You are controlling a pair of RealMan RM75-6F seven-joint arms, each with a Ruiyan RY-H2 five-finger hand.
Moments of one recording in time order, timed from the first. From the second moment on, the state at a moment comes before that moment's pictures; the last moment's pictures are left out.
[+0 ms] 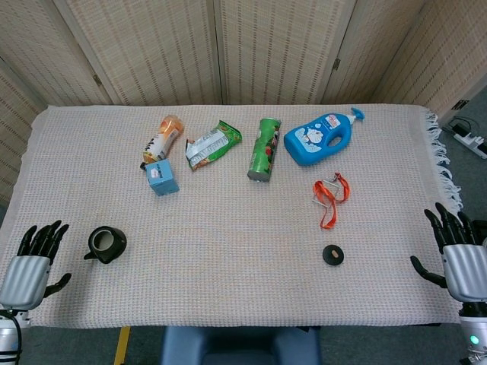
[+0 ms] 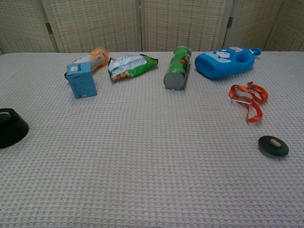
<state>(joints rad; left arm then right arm) -0.12 -1.18 -0.03 -1.59 1.55 1.48 0.15 0.06 -1.10 0.07 -1.63 -1.52 1.53 -0.06</state>
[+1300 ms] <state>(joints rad) -0.38 -1.39 -0.08 -1.52 1.47 1.17 0.31 0.06 -1.12 0.08 -1.58 -1.51 1.54 -0.01</state>
